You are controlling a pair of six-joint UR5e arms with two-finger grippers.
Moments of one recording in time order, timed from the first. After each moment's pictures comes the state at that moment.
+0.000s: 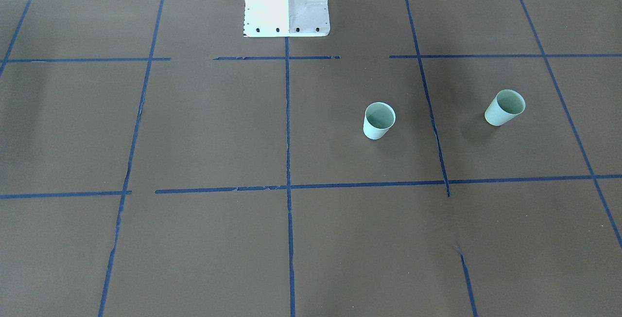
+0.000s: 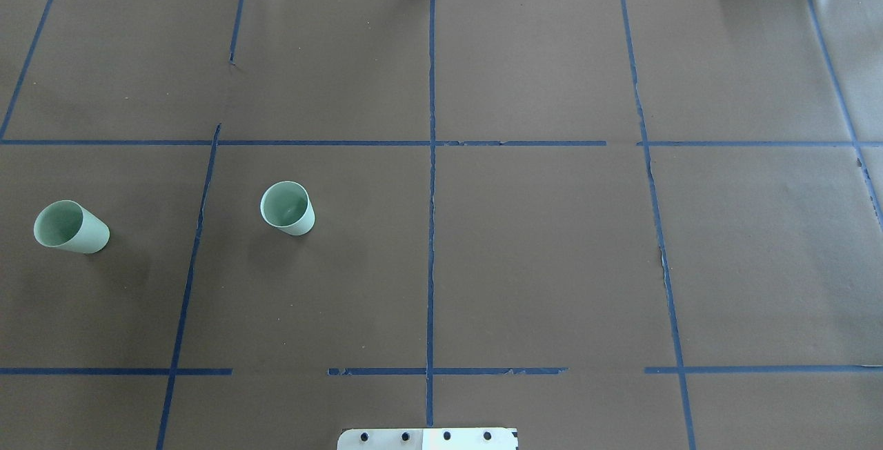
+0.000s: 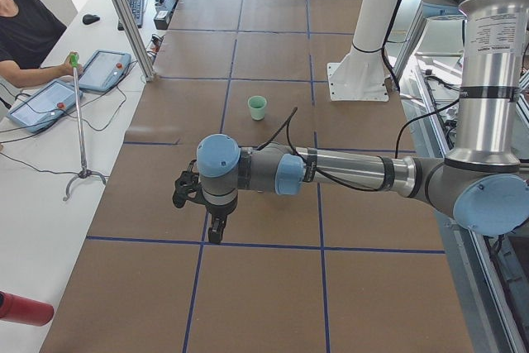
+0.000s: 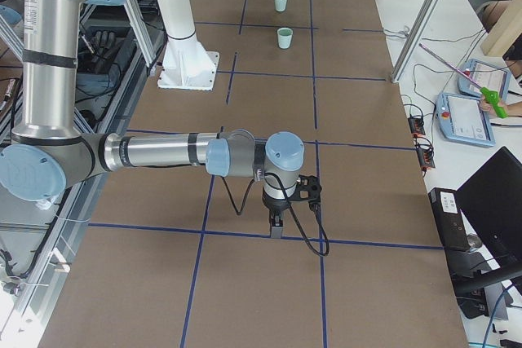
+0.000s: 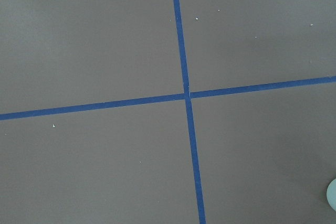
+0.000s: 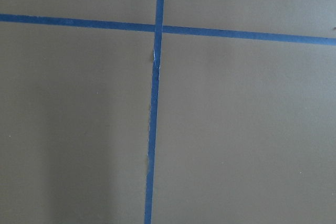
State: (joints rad) left arm -1.62 -1.56 -1.69 -1.58 -2.35 0.08; right arm 1.55 -1.70 1.79 -1.68 2.26 -0.04
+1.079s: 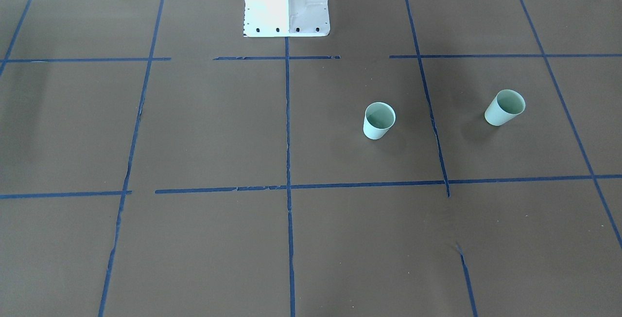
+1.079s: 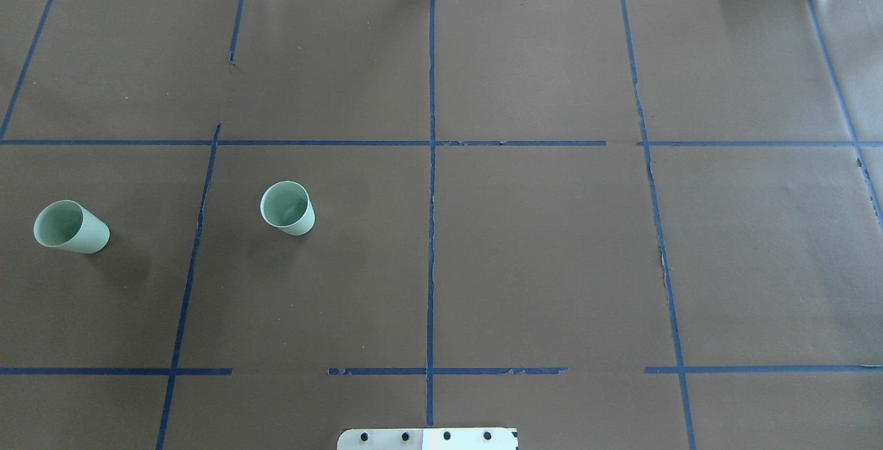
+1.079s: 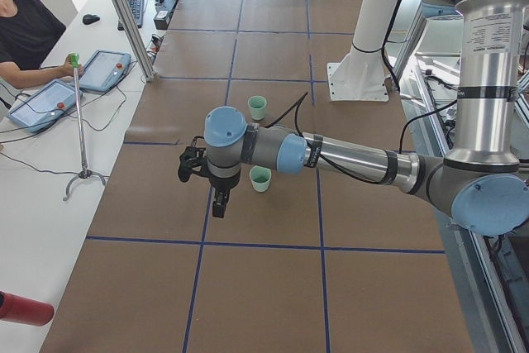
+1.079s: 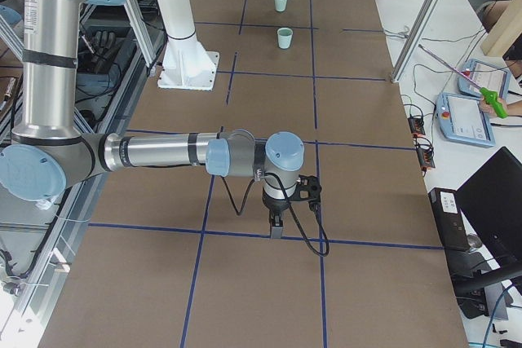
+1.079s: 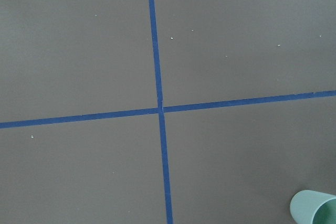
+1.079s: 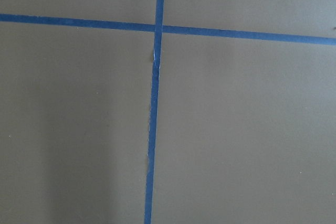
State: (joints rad) left arm -1.49 -1.52 -1.85 -1.59 -2.36 -0.18; right arm 1.55 -1.70 1.79 -1.68 2.26 -0.04
